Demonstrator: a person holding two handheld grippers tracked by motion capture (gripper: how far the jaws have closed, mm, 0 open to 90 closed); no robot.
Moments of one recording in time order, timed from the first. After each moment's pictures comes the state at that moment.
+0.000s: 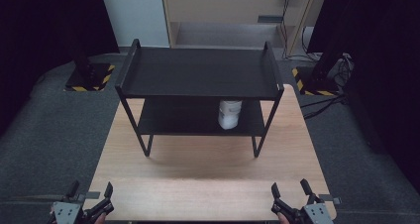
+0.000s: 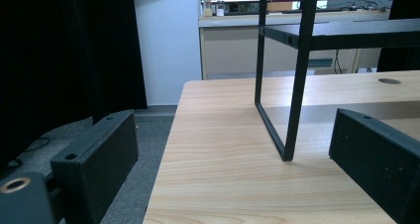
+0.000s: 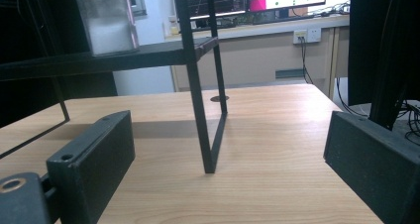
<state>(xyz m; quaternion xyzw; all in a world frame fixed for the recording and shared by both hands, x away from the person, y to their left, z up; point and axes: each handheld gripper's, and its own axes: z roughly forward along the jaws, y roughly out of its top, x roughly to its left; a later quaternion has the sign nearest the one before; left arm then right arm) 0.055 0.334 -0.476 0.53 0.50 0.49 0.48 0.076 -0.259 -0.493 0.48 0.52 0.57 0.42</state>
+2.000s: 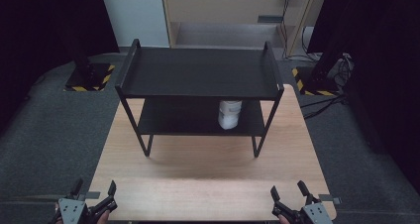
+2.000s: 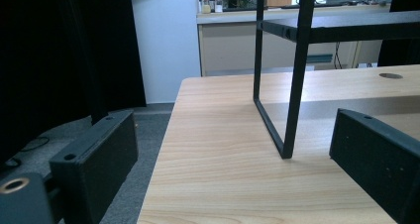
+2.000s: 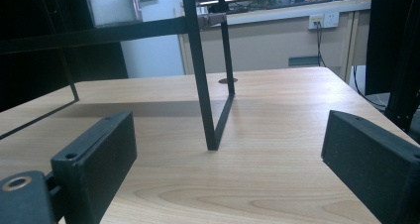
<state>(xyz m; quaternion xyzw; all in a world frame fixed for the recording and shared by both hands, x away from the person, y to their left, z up) 0.063 0.329 -0.478 0.54 0.50 0.49 0.47 0.082 -0.275 -0.507 0.48 0.54 0.57 0.40</state>
